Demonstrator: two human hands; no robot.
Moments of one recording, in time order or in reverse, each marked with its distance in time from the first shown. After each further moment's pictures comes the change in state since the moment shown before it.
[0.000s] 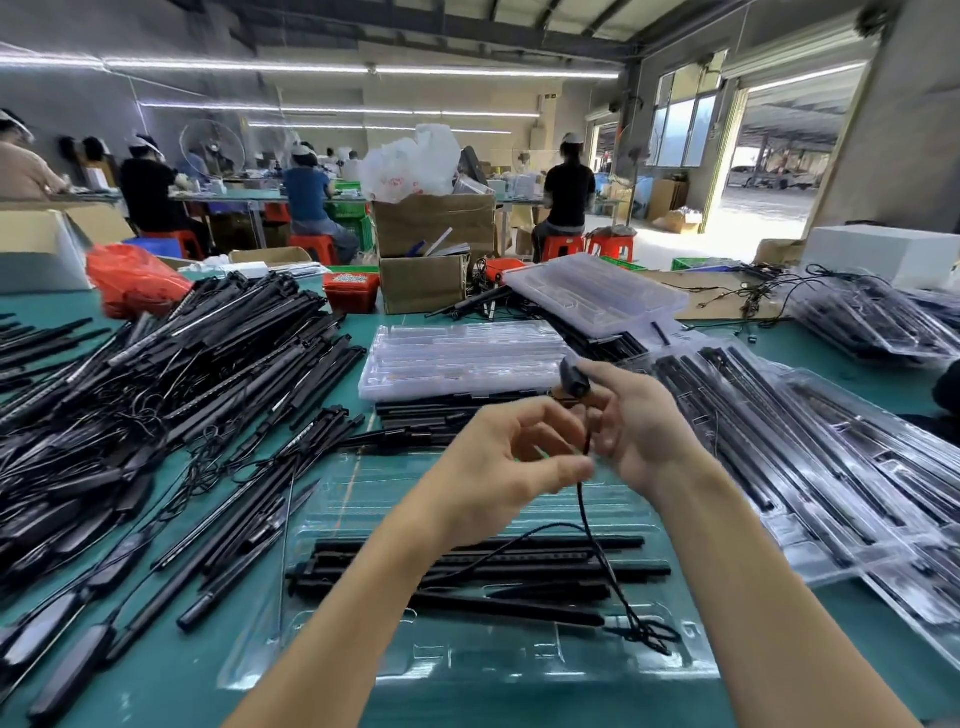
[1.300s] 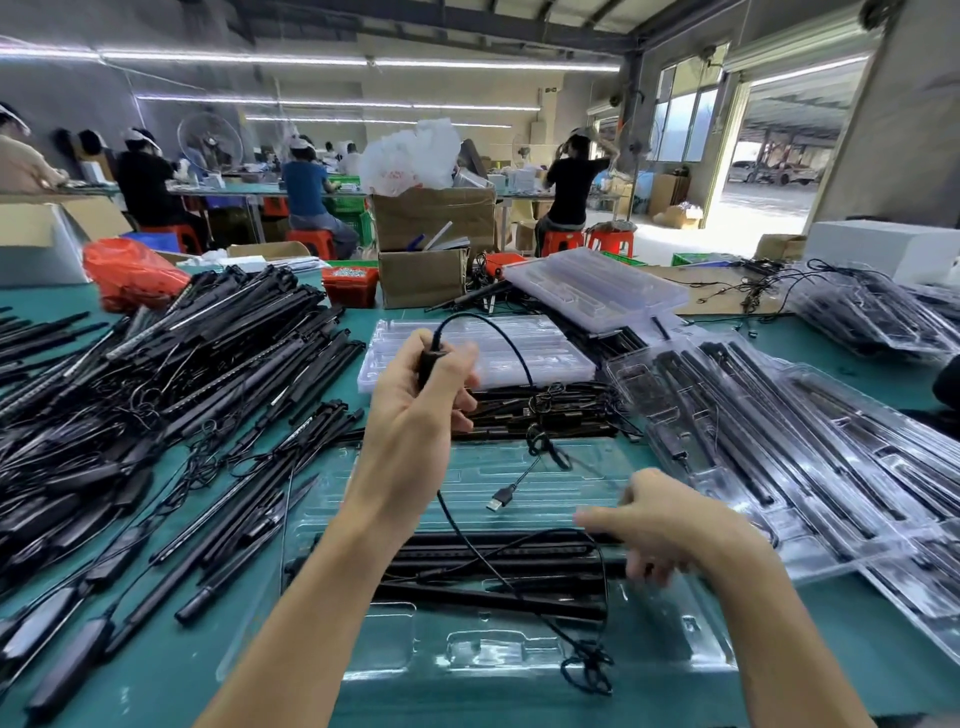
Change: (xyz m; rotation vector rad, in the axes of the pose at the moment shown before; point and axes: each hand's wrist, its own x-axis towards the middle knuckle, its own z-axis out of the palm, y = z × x) left_hand -0.016 0.008 -0.028 -0.239 0.507 0.092; right_hand -0.044 0.029 -0.036 -1.275 -0.032 0.377
